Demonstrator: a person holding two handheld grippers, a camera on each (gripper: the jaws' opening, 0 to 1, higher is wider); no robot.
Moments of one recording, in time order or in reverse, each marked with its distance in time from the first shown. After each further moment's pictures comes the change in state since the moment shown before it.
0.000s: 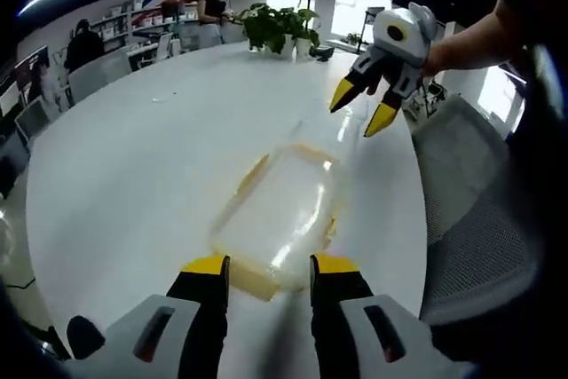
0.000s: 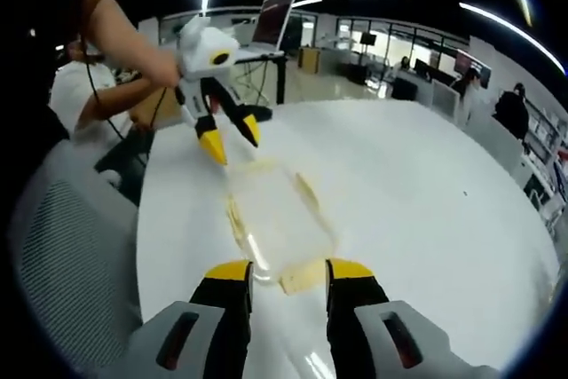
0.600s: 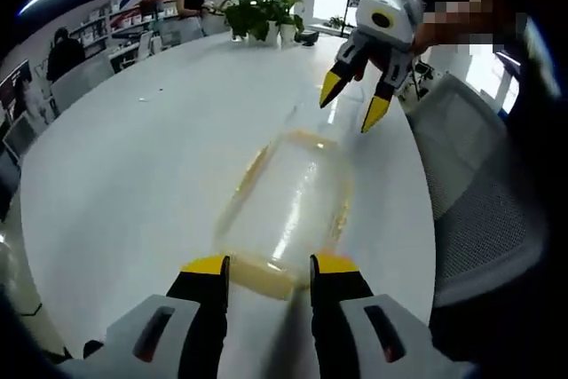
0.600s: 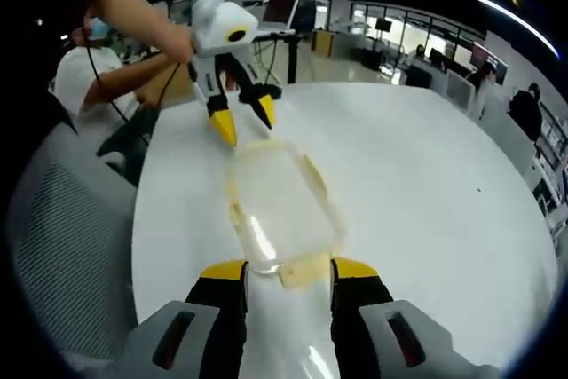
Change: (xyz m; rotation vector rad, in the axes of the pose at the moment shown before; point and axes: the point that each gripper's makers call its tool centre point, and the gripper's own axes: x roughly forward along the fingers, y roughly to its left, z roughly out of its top) left arm 0.008 0.009 -0.004 0.085 0.055 -0.044; right arm 0.014 -0.001 -0.011 -0.042 0.089 0.051
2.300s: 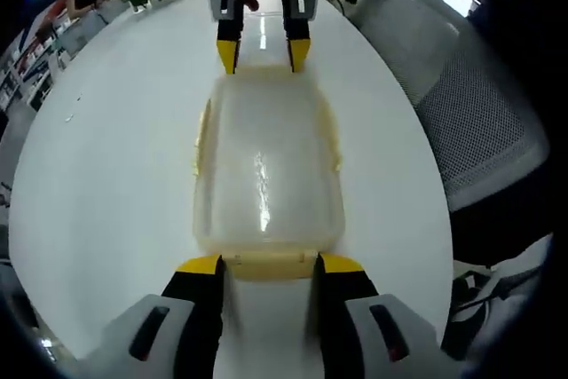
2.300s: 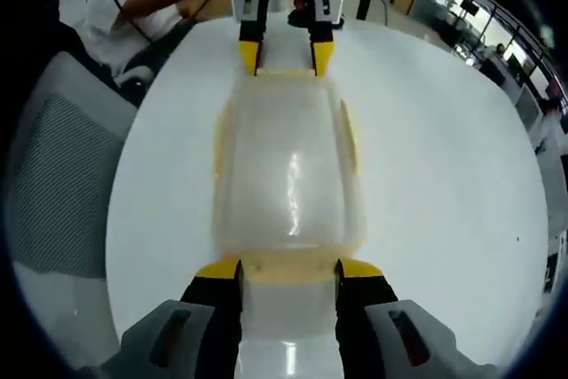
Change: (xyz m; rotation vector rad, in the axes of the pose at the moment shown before) left arm 0.023 0.003 -0.028 0.390 0.334 -0.199; right arm 0.050 -0.009 -0.028 -0.264 0.368 0.228
